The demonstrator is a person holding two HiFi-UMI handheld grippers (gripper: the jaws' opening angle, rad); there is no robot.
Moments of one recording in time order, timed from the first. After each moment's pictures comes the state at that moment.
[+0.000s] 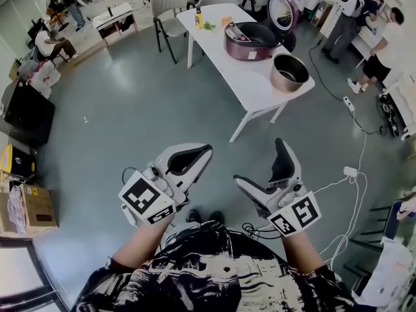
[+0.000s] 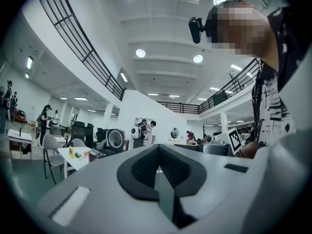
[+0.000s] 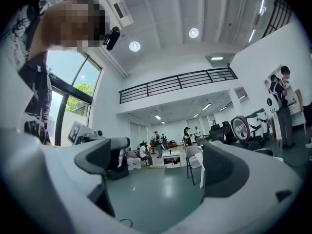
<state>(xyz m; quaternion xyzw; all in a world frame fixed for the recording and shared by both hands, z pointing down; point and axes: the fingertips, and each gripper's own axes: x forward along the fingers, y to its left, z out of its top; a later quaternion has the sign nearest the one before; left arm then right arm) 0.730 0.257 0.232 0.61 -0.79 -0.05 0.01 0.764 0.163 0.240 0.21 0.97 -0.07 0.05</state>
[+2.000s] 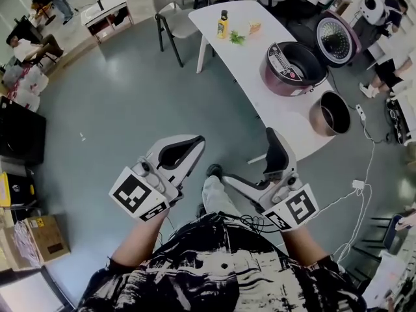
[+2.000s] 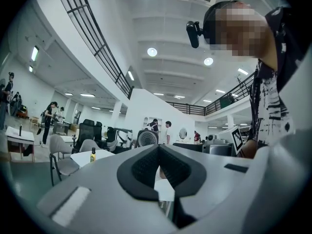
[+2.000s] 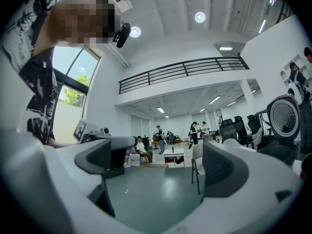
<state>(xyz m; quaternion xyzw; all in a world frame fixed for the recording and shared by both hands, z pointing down) 0.302 0.336 0.266 0.60 -0.79 -0.07 0.02 0.338 0.262 0.268 0.25 0.97 -0.04 0.03</state>
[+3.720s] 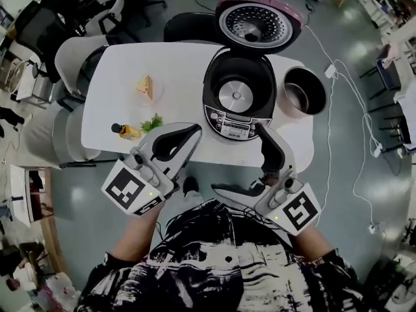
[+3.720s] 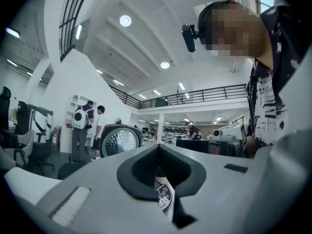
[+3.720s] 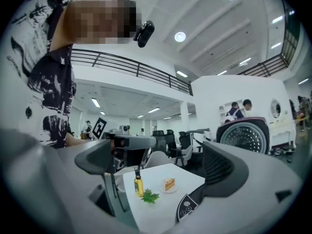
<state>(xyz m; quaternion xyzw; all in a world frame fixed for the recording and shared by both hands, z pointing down) -0.092 -0.041 0.278 0.91 -0.42 -0.03 0.05 -0.029 -0.013 0.275 -0.15 0.99 -0.01 0.03</state>
